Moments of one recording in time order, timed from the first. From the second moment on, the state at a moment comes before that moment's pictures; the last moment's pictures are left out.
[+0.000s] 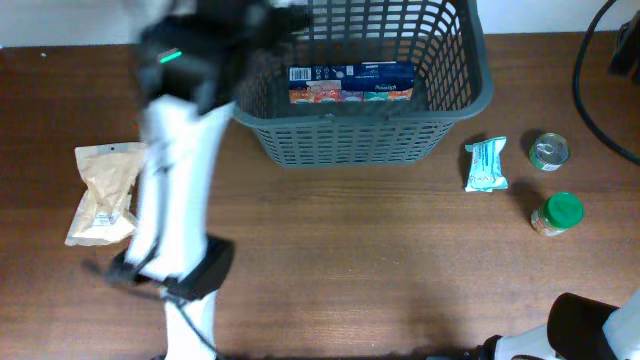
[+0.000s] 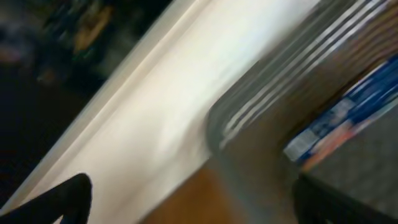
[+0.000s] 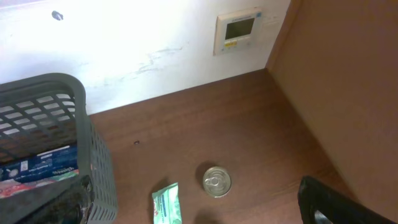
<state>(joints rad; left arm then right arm) -0.35 2.11 2.96 -1.34 -0.24 0.60 -0.32 1.68 2.52 -1.41 0.03 0.00</state>
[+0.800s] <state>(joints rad) 0.20 2.30 2.11 -1.45 -0.07 0.18 -0.32 1.68 2.52 -1.41 0.03 0.00</state>
